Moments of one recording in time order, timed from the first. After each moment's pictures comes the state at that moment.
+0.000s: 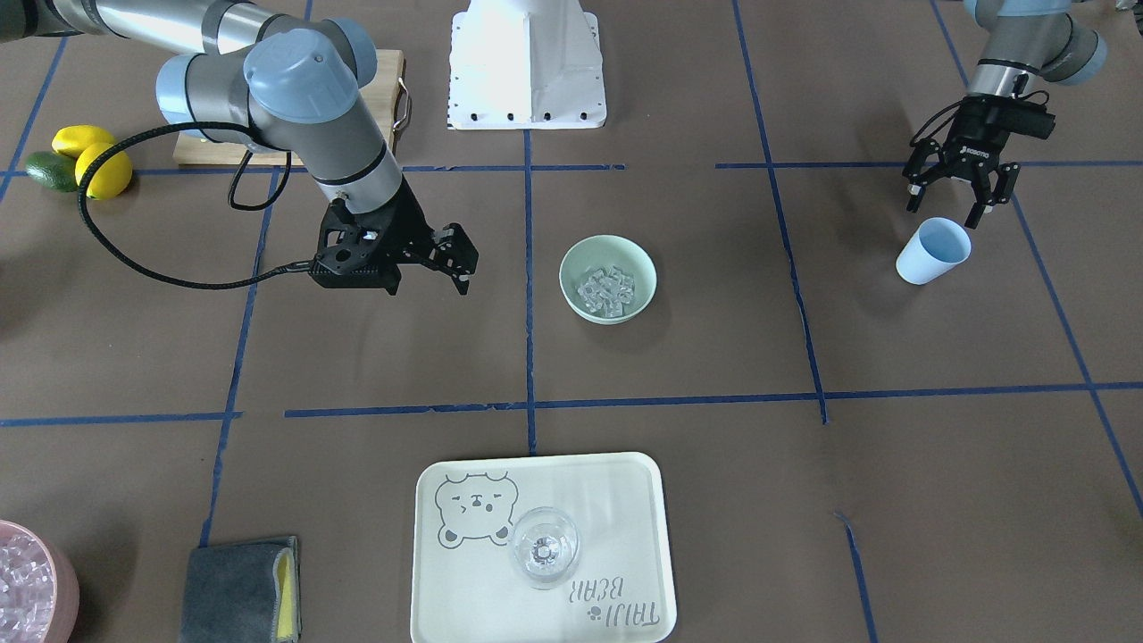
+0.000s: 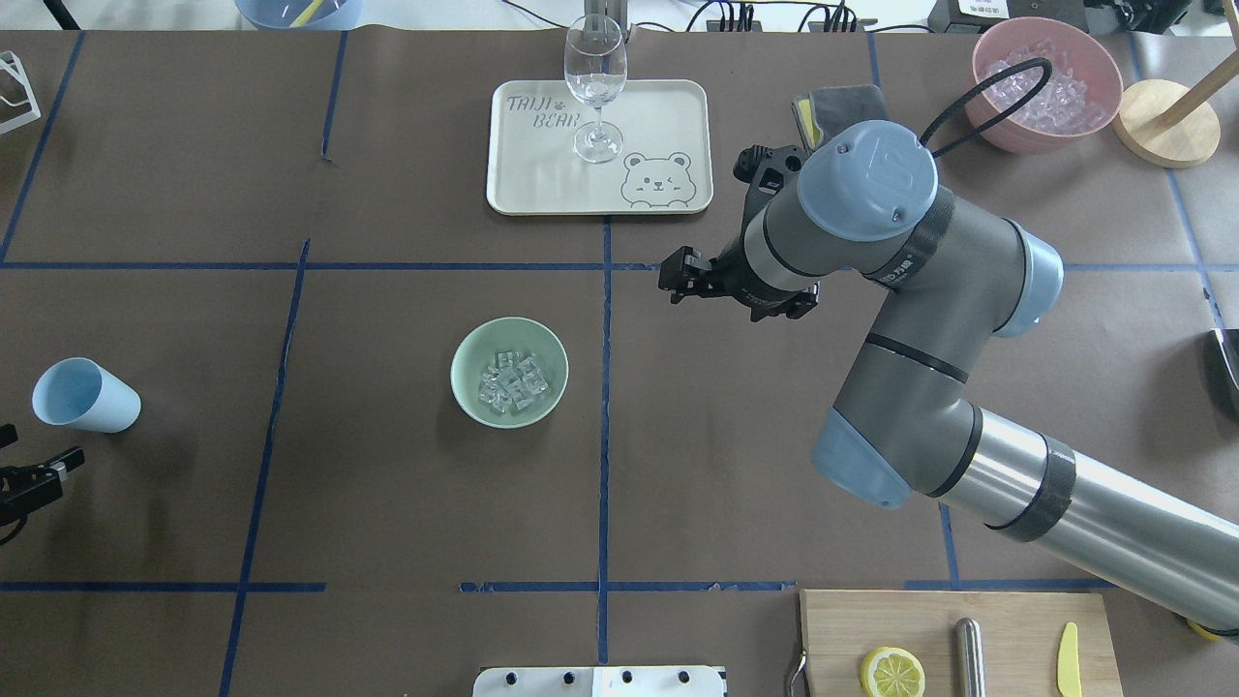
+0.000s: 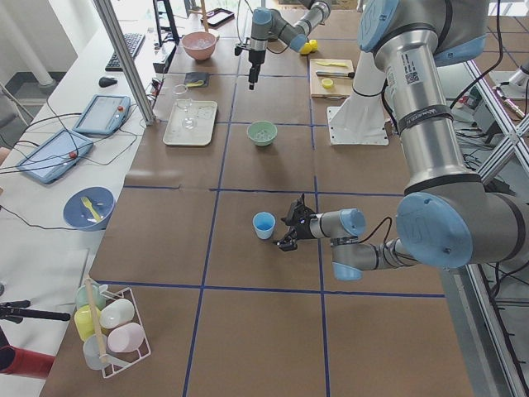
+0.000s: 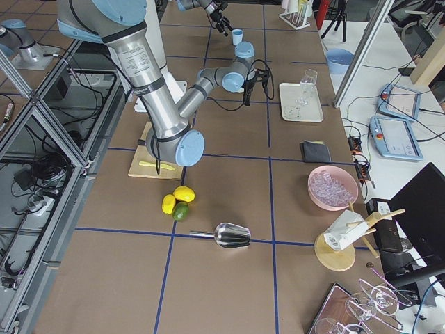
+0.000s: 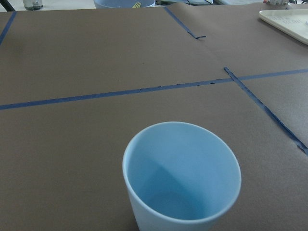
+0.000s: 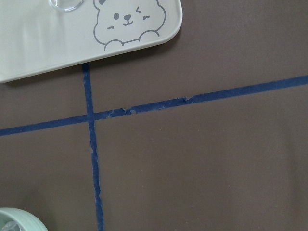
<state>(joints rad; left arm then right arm) -0.28 -1.08 -1.58 -3.28 -1.10 -1.03 0.64 -1.01 1.73 -1.36 1.94 1.35</state>
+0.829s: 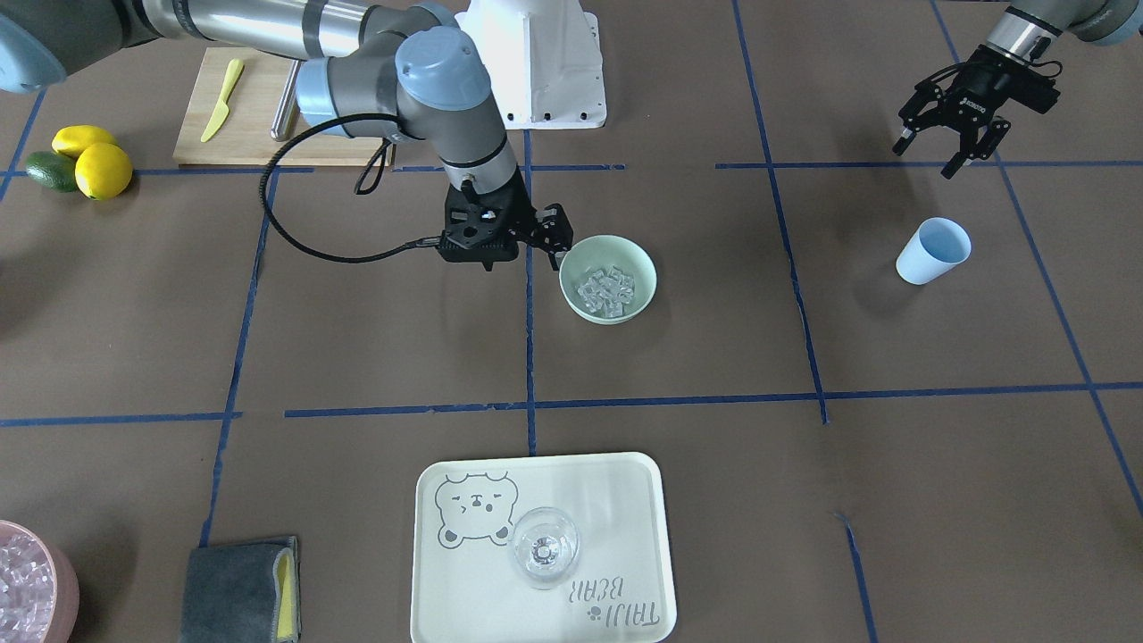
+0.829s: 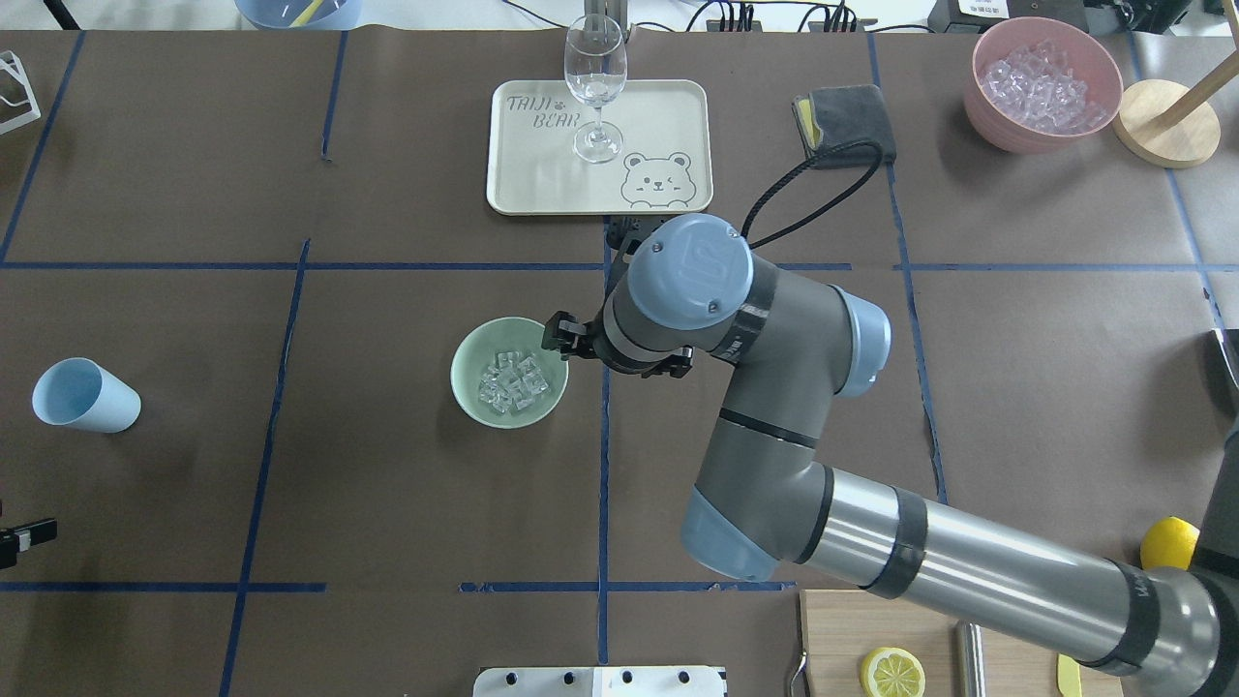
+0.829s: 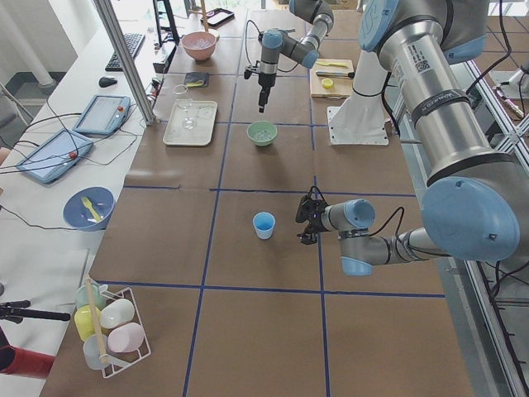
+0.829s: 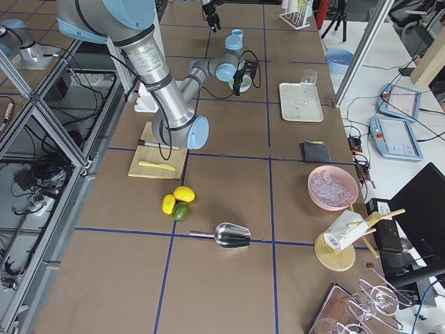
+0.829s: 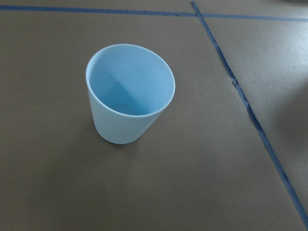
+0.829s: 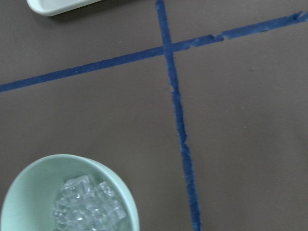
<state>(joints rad) -0.32 -0.95 -1.74 -3.27 -1.46 -1.17 0.47 -0.79 1.54 -1.36 1.82 1.47</state>
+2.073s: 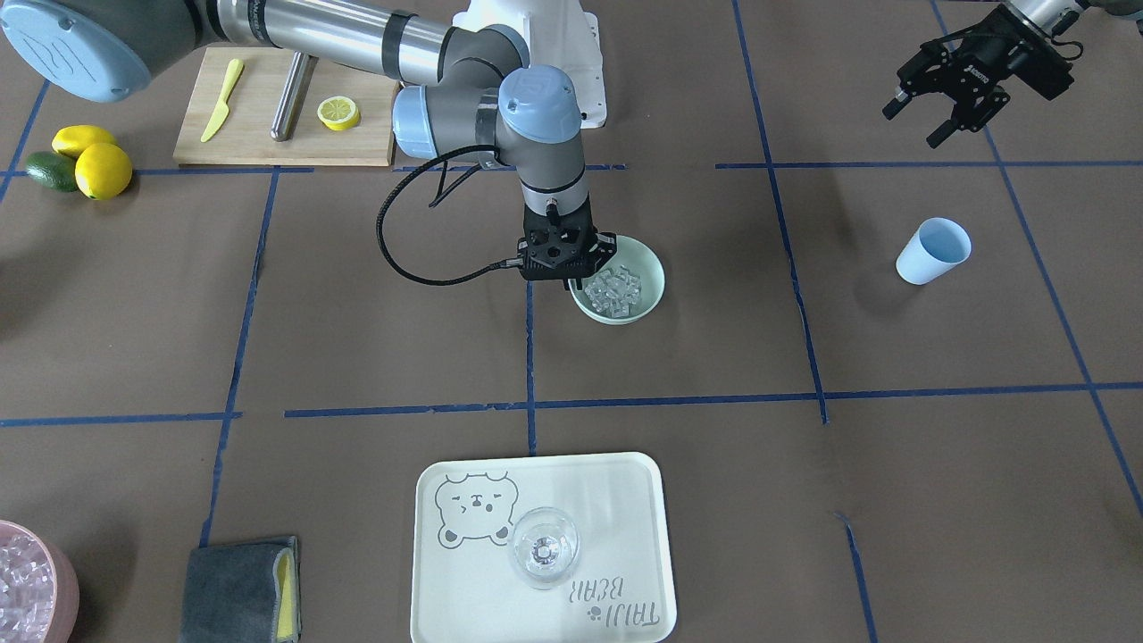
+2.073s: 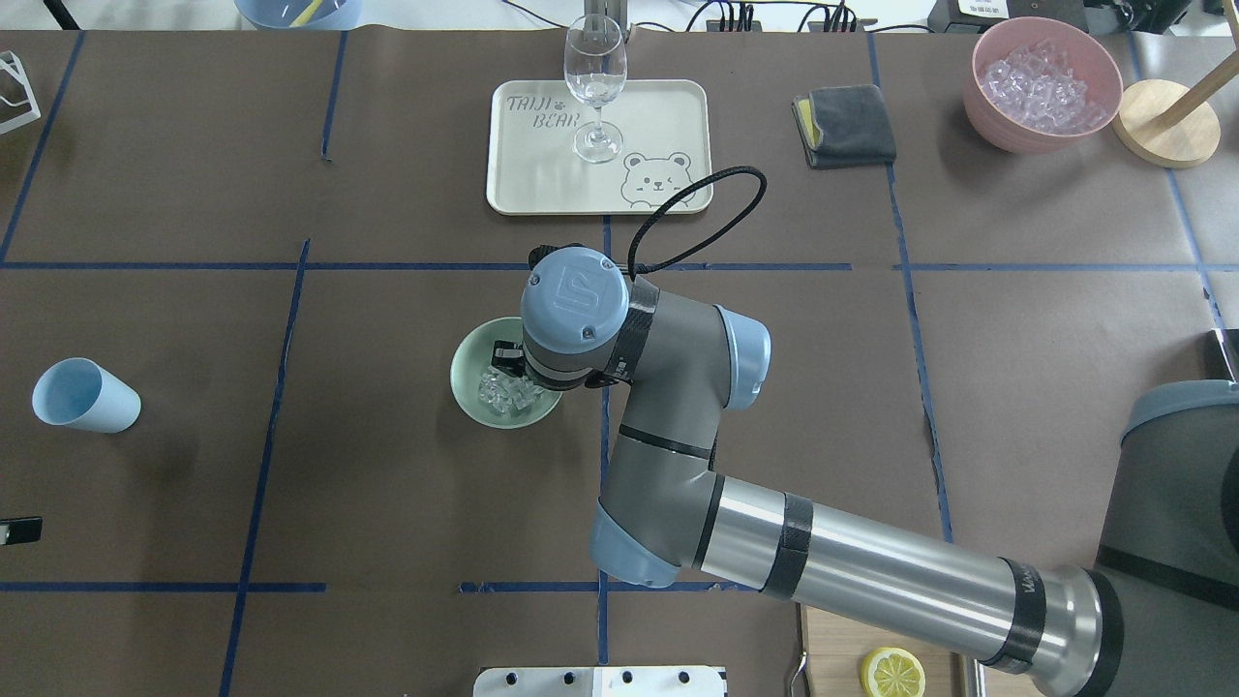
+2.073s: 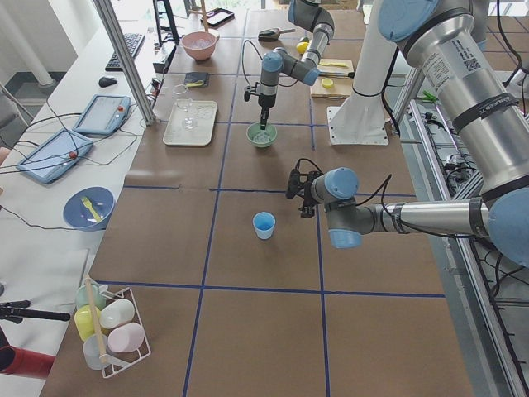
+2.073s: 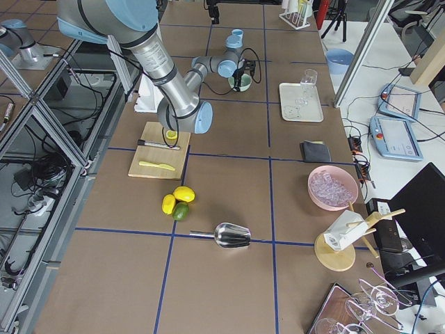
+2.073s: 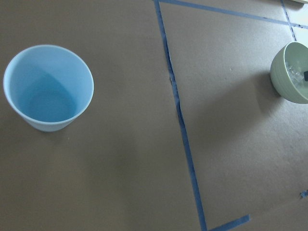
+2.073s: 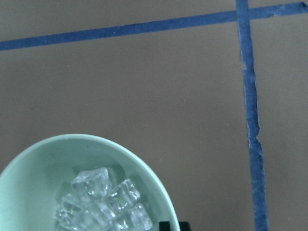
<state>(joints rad) -0.70 -1.04 -1.92 -3.01 -2.00 -1.18 0.42 -0.68 1.36 -1.33 1.78 1.36</state>
